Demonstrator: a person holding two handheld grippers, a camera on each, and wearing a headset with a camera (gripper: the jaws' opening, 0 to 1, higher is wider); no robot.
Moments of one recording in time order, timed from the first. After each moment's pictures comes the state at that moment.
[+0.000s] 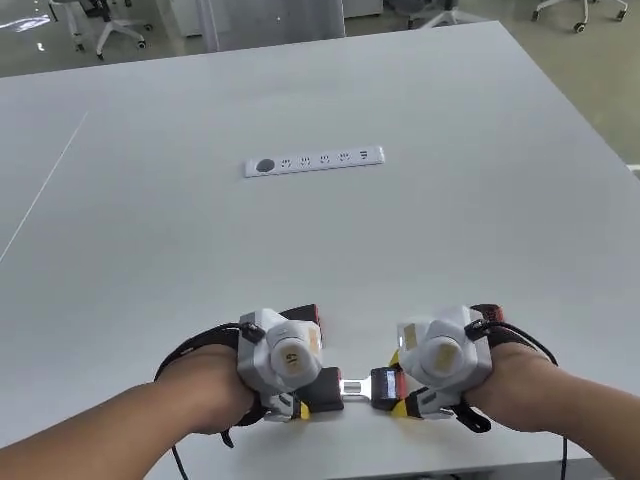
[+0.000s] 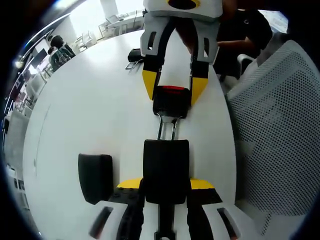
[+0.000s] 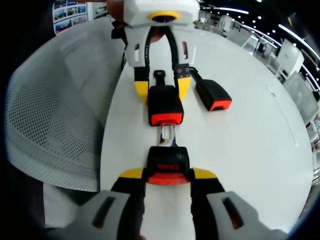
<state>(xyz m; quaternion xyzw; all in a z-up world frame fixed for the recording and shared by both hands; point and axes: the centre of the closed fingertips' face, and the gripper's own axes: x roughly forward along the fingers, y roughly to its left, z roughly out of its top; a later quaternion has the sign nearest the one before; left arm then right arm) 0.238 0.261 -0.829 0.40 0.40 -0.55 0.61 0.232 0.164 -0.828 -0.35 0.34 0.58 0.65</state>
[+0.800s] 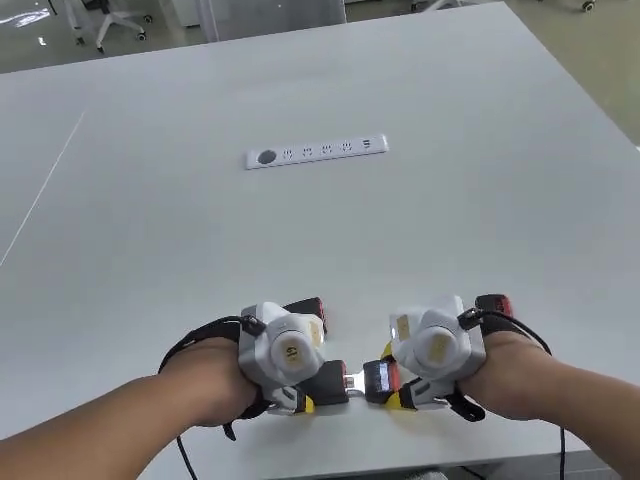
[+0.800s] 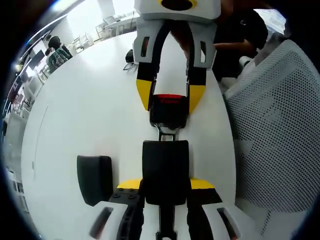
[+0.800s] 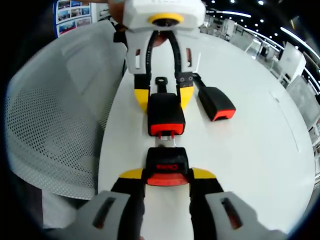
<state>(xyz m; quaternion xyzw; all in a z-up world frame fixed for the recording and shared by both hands) 0.239 0.260 -0.829 0.39 0.40 -0.56 0.60 0.237 0.183 -0.828 -0.34 0.33 0.60 0.65</state>
